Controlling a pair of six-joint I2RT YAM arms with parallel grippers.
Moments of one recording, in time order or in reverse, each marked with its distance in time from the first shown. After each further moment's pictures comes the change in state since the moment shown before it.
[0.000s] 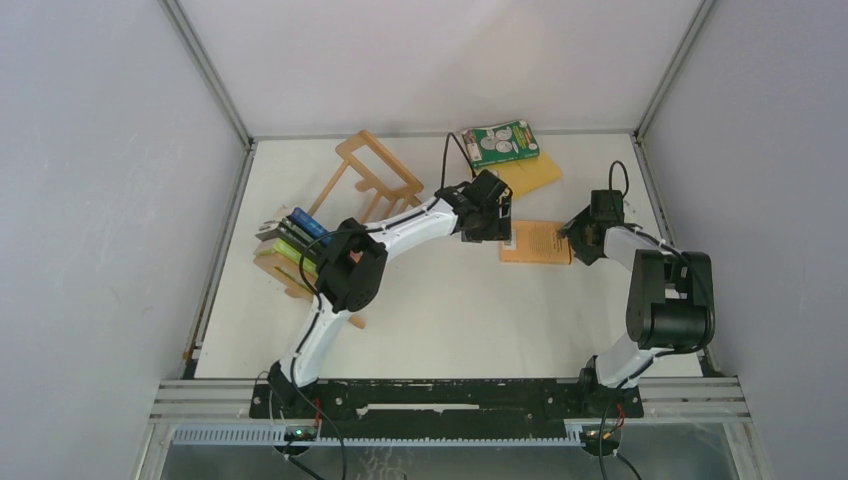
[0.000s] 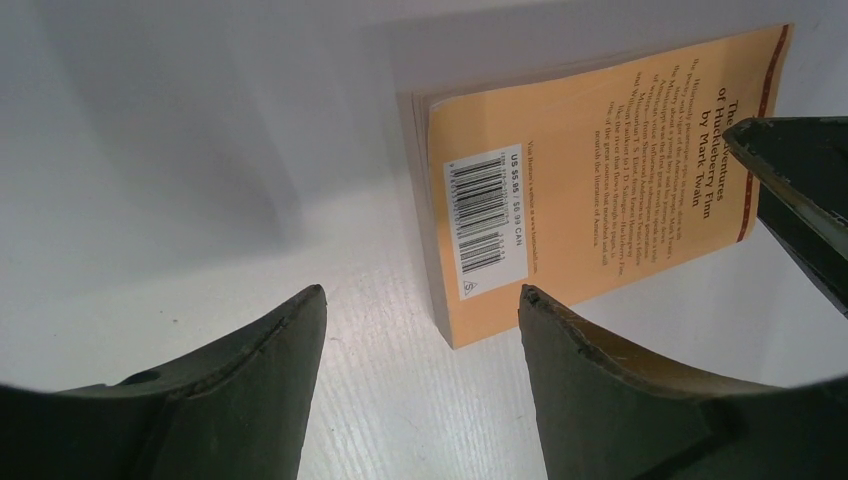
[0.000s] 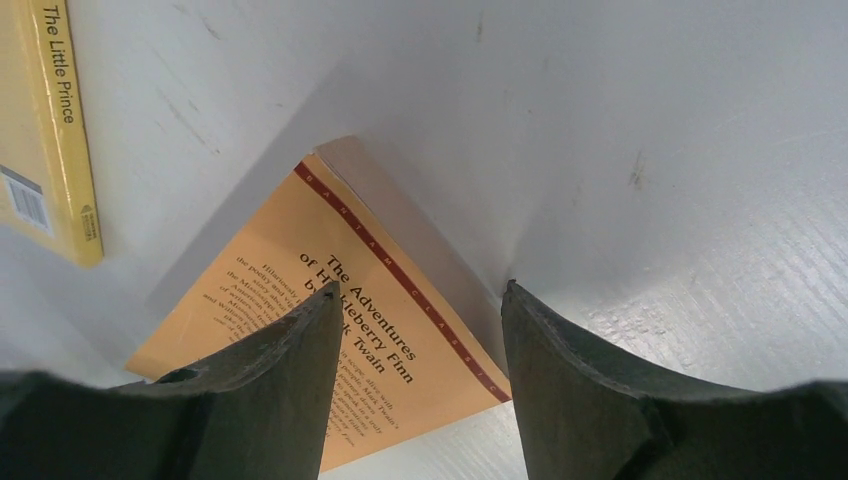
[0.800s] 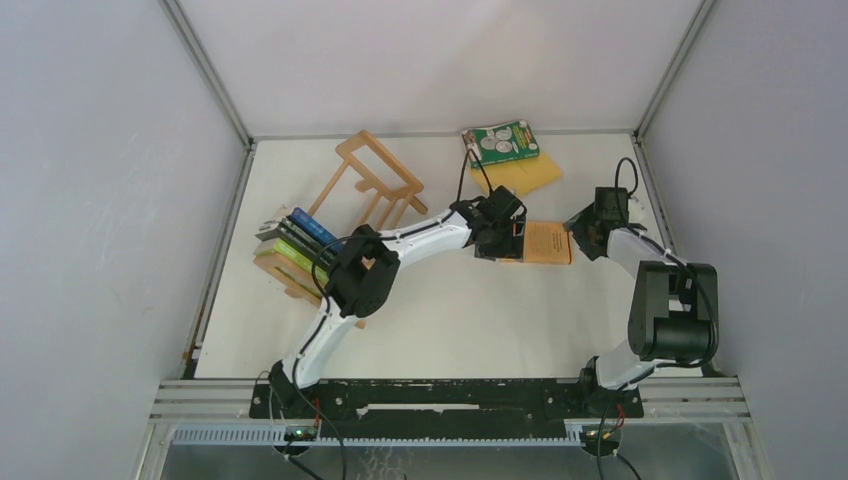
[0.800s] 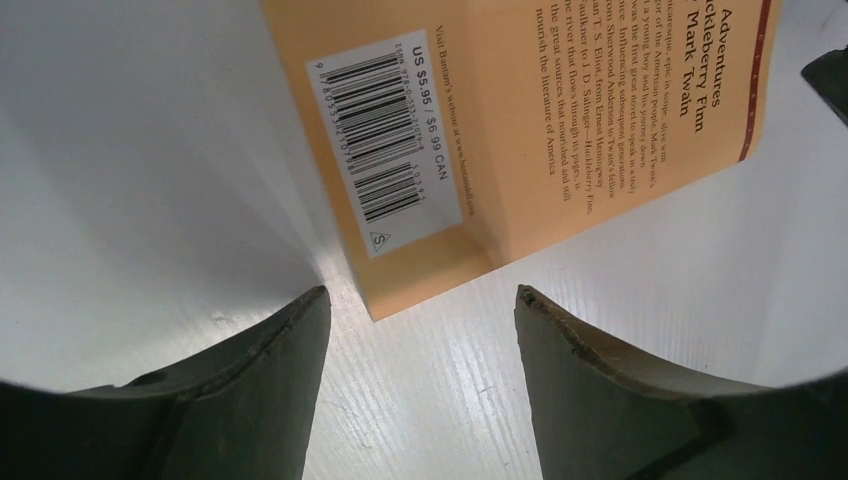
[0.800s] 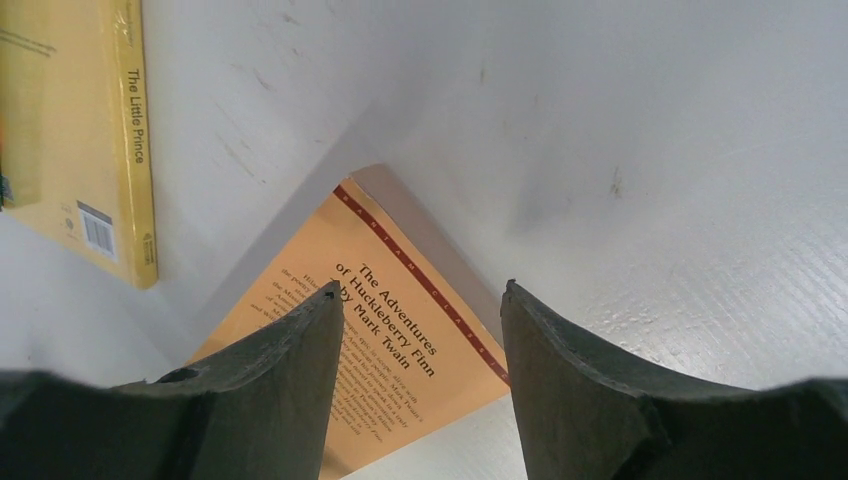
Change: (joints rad) left arm -0.067 0.051 0.013 0.001 0.062 -0.013; right arm -0.004 -0.061 0.000 0.003 0.047 0.043
